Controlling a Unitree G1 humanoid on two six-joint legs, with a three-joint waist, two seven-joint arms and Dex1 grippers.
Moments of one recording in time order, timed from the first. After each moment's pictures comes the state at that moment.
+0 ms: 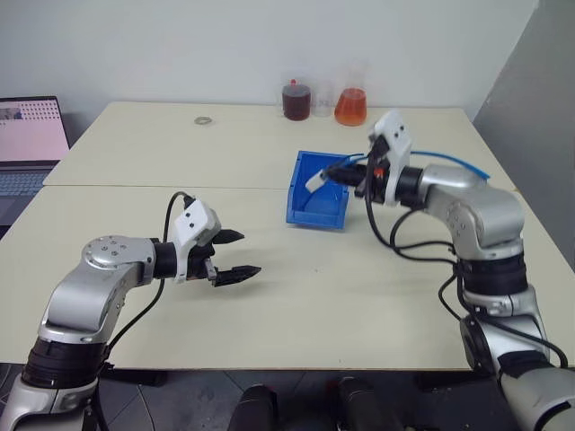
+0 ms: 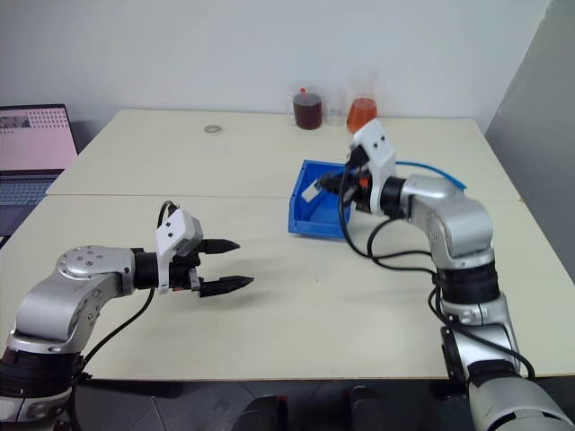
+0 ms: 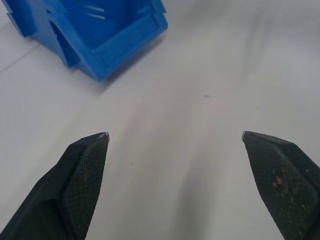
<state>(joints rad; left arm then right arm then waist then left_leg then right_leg) -0.37 0.80 0.06 -0.26 -0.39 0.72 -1.07 -0.95 -0.35 0.01 0.13 0.29 0.82 0.76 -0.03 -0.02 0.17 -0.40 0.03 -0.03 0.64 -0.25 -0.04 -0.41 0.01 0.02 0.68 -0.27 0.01</state>
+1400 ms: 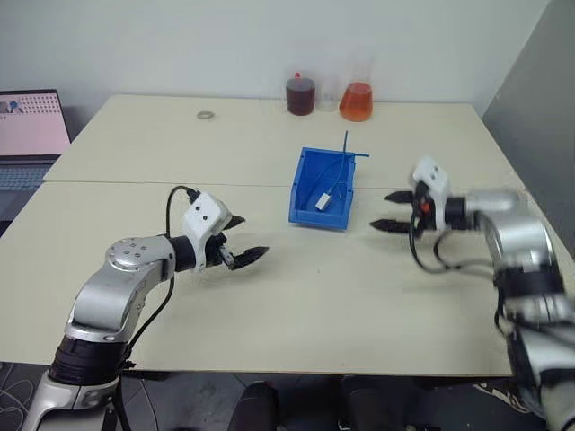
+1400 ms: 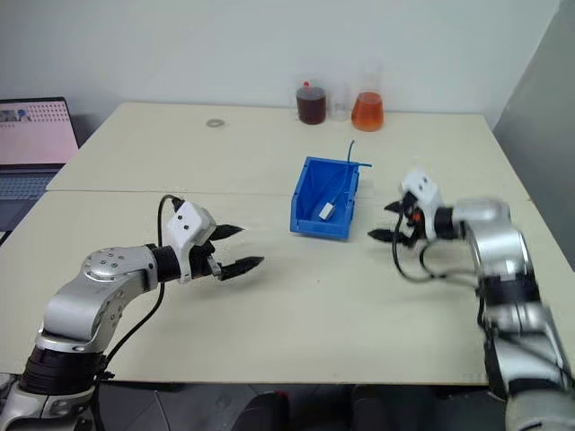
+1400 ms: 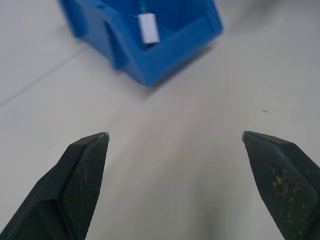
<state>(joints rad) -0.31 0.68 0.06 -0.24 -0.32 0.62 -0.75 -0.57 -0.53 -0.06 0.02 0.15 0.64 1.07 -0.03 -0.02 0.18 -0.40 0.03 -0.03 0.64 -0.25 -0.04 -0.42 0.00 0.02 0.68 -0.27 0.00</state>
